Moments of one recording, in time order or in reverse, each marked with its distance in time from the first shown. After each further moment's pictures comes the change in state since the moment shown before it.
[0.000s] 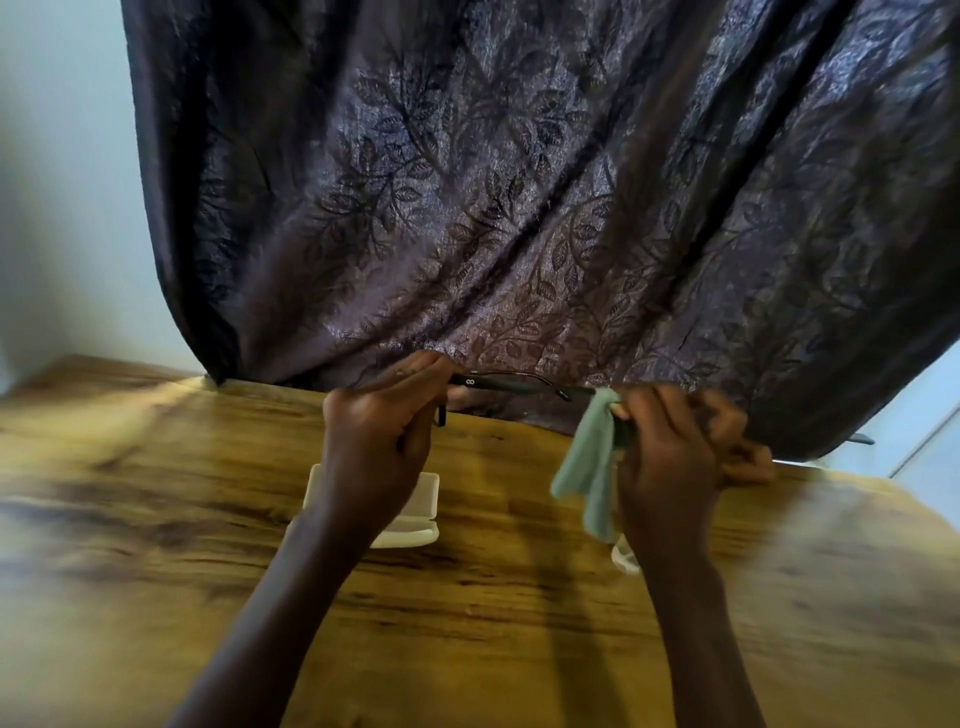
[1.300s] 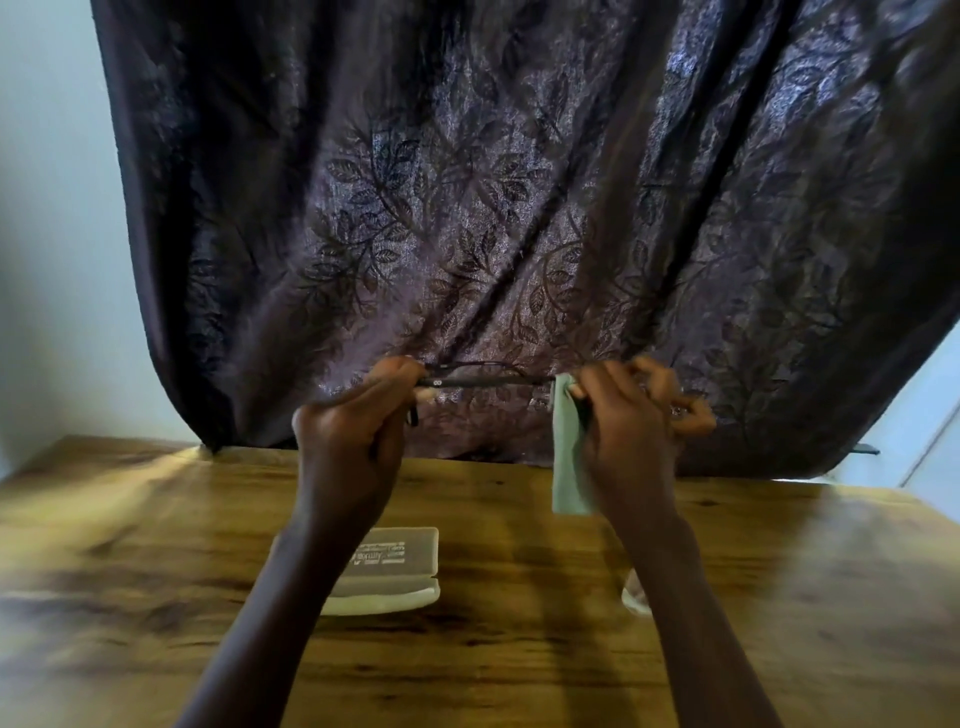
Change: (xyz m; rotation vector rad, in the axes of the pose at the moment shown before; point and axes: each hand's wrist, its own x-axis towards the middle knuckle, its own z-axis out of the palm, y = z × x) left_hand 0.027 -0.019 -0.002 0.102 0.099 0.008; right_hand 0.044 -0.007 0.012 0.136 -0.077 -0.007
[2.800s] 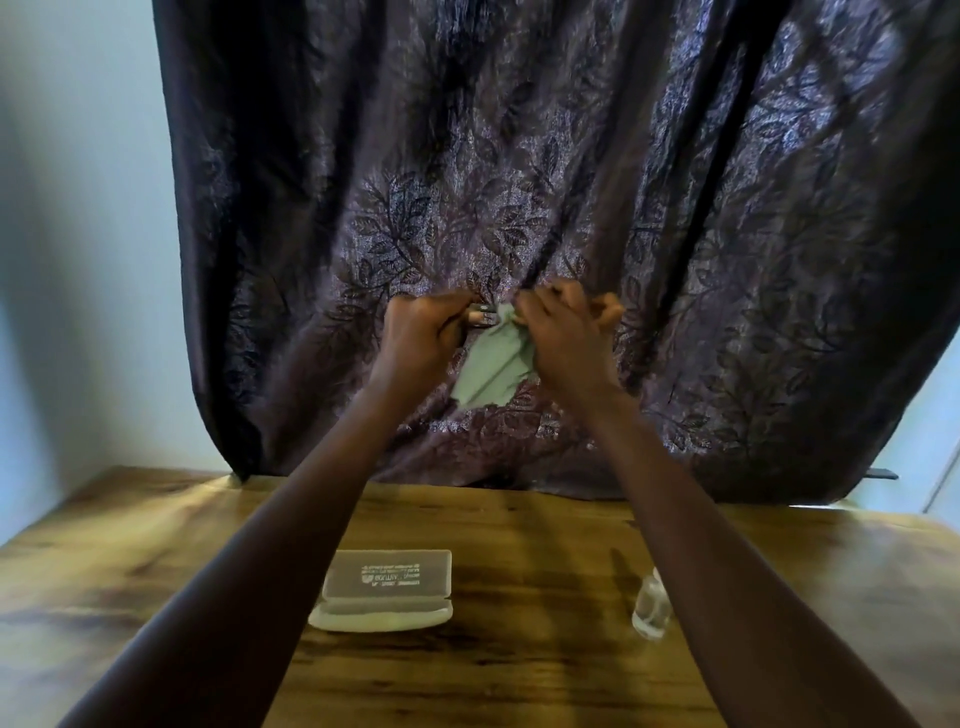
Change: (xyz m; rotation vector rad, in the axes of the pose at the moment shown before) left_hand 0.087 -0.018 0.044 -0.039 -0.105 0.082; right_hand 0.092 -0.004 0.029 -0.206 -0.060 -0.364
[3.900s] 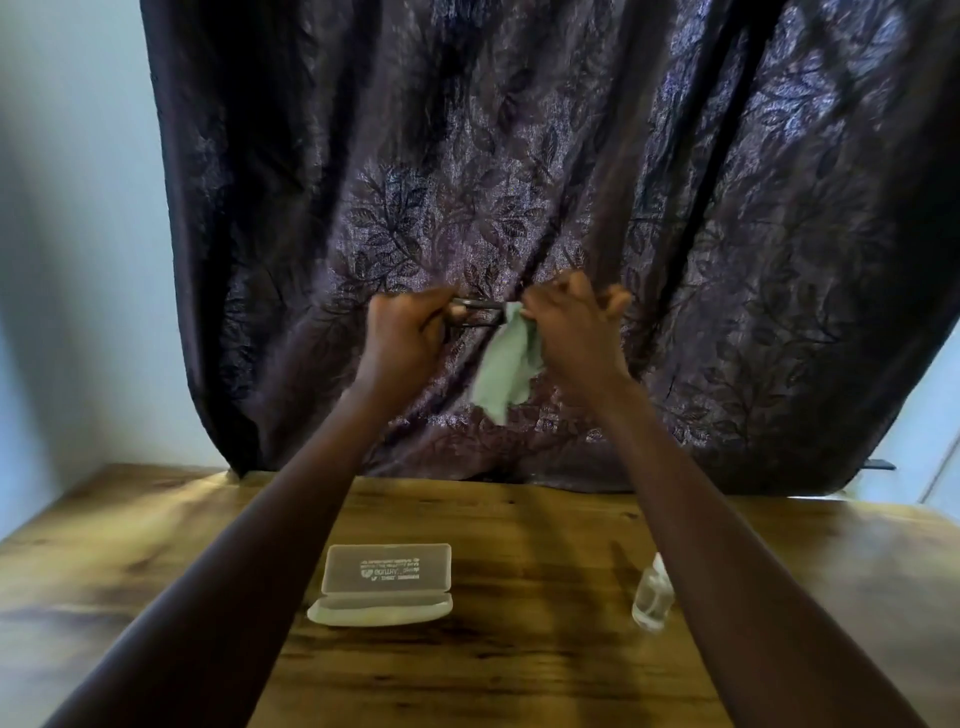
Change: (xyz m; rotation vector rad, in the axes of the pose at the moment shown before) left_hand -0.005 -0.011 -0.004 0.009 0.021 -0.027; right_hand 0.001 0.009 -0.002 -0.035 -0.058 0.012
